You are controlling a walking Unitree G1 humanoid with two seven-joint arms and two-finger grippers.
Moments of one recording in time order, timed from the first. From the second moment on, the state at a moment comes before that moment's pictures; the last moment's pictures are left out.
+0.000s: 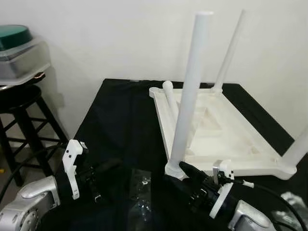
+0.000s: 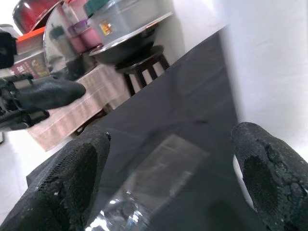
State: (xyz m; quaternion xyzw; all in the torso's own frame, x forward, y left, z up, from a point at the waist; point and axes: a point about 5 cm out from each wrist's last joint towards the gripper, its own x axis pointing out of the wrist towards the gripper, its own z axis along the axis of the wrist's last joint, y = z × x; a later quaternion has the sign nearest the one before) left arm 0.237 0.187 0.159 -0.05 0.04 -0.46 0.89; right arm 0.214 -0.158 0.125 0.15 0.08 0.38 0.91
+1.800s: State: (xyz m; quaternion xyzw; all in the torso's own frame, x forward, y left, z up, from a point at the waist) left arm 0.206 0.151 0.169 0.17 -0.15 -0.39 0.89; right arm 0.261 -0.188 0.172 0.05 0.02 0.41 0.91
